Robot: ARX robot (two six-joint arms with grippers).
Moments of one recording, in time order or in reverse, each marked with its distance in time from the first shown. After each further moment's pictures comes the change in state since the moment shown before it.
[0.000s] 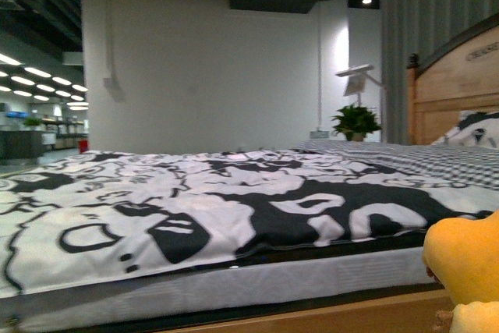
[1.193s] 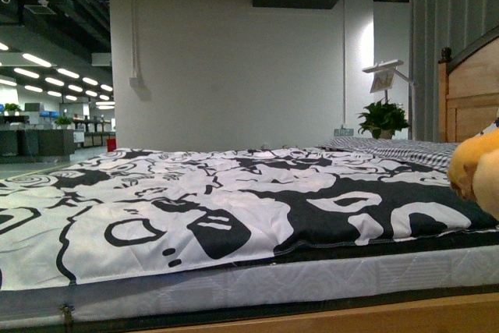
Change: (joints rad) left arm -0.001 0.000 0.000 0.000 0.003 0.000; right arm -0.242 0.289 0.315 -0.069 -0.224 0.130
